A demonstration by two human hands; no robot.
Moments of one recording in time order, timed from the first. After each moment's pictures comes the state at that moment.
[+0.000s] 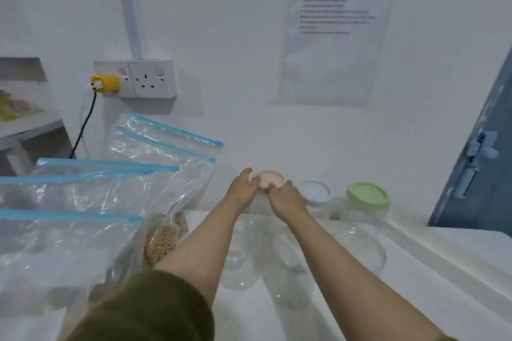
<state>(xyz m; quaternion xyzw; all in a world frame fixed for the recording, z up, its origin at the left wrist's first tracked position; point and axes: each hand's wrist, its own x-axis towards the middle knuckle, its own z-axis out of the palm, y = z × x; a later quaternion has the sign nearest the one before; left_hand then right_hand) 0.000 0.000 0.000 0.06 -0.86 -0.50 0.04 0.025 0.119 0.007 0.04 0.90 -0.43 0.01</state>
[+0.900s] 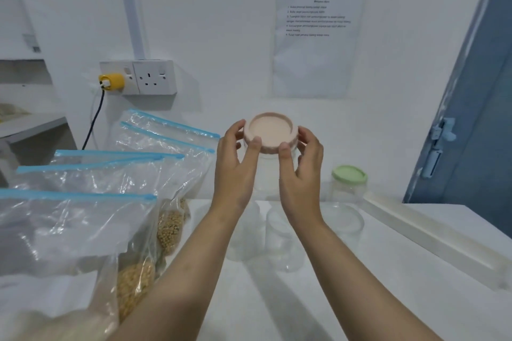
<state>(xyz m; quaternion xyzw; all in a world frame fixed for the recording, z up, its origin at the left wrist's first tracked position) 0.156 0.021 0.078 -0.07 -0.71 -0.64 0.30 0.154 0.122 0.061 -0.14 0.67 -0.64 -0.35</state>
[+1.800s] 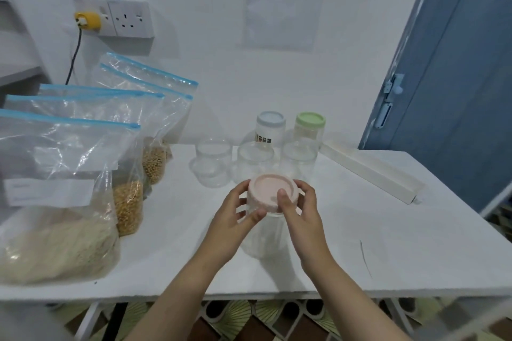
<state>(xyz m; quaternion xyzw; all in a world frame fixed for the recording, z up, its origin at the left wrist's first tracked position) 0.325 0.053 -0.065 -0.10 -0.73 -0.67 0.03 0.334 0.207 -0.048 0.01 0.72 -0.68 -0.09</state>
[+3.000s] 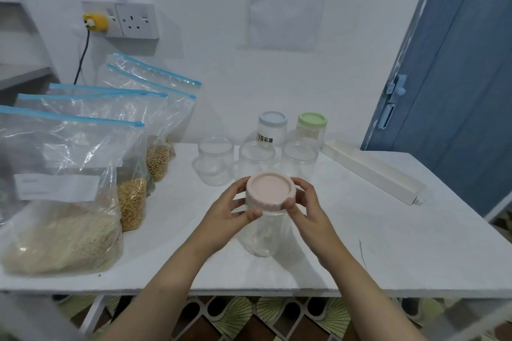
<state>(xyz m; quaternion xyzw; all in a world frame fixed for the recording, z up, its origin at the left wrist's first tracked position) 0.324 0.042 -0.052 -0.13 -0.72 -0.68 -0.02 0.326 0.244 -0.058 -0.09 0.78 -0.62 -0.02</state>
